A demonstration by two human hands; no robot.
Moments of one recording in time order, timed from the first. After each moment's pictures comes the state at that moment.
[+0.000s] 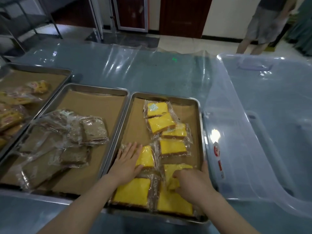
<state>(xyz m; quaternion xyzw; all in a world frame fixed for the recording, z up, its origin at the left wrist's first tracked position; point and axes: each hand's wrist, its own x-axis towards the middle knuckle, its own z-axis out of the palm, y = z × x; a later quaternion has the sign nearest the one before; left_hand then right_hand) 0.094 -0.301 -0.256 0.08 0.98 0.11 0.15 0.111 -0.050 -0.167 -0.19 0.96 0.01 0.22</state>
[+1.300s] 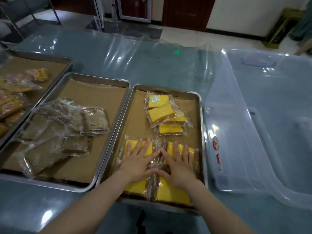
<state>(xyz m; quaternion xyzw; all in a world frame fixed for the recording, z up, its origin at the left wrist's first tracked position) 0.109 -0.262 -0.248 0.15 0.98 0.03 0.15 0.095 -0.062 -0.245 -0.16 0.96 -0.09 0.22</state>
